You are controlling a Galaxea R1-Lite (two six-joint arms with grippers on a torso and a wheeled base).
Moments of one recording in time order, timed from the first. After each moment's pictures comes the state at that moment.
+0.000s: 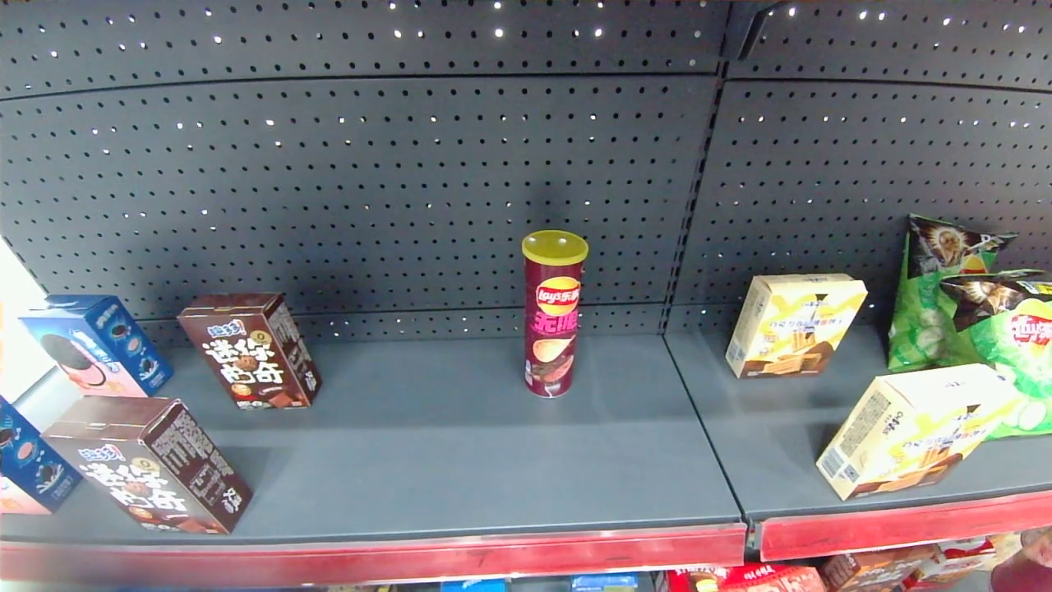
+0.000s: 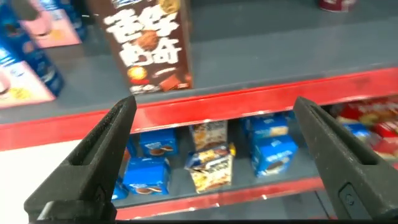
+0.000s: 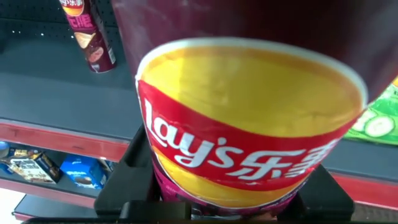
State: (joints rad) left arm -0.02 0.15 -0.08 0.01 -0.07 0.05; right arm 0.14 0.54 -0.33 -0.21 0.09 -0.02
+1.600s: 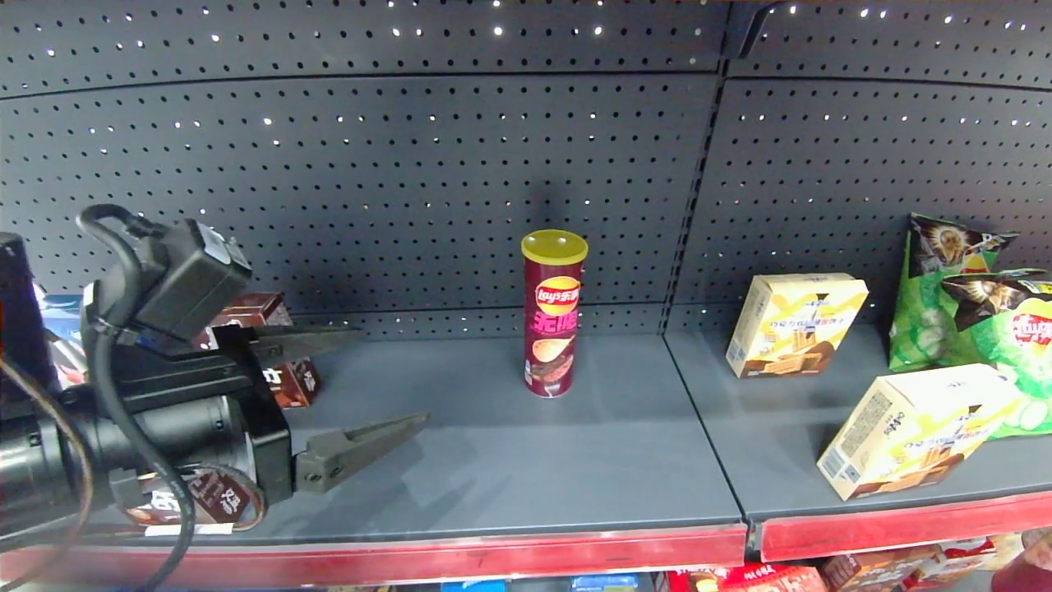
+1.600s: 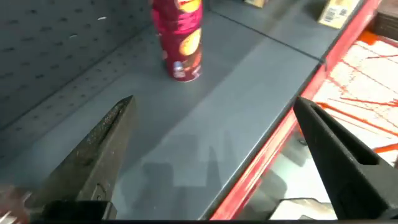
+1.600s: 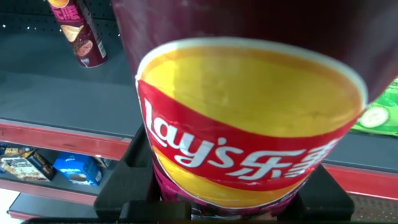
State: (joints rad) left arm -0.38 1.29 -0.67 -0.36 -0.42 0.18; right arm 0.12 0.54 -0.32 -0.20 0.08 -0.03
